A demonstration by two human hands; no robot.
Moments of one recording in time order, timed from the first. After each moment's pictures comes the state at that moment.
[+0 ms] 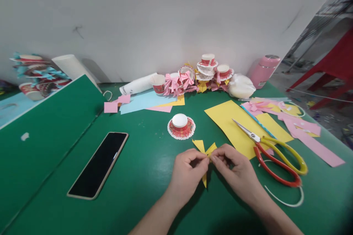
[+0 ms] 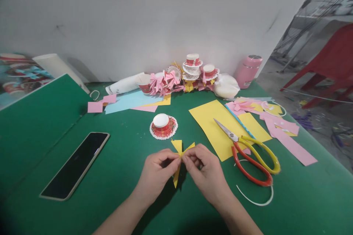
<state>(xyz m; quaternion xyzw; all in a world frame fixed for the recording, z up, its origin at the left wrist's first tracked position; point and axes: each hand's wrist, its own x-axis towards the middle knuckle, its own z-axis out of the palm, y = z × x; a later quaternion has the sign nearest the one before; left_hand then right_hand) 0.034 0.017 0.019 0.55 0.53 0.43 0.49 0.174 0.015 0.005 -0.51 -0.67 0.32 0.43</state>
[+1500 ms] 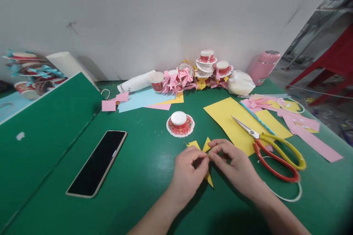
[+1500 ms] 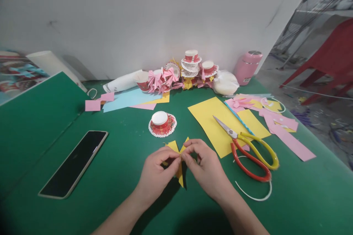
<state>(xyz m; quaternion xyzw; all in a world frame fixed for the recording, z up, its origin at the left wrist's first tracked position) 0.034 0.016 0.016 0.63 0.52 0.41 0.41 0.179 0.019 0.002 -0.51 -0.66 0.39 0.39</state>
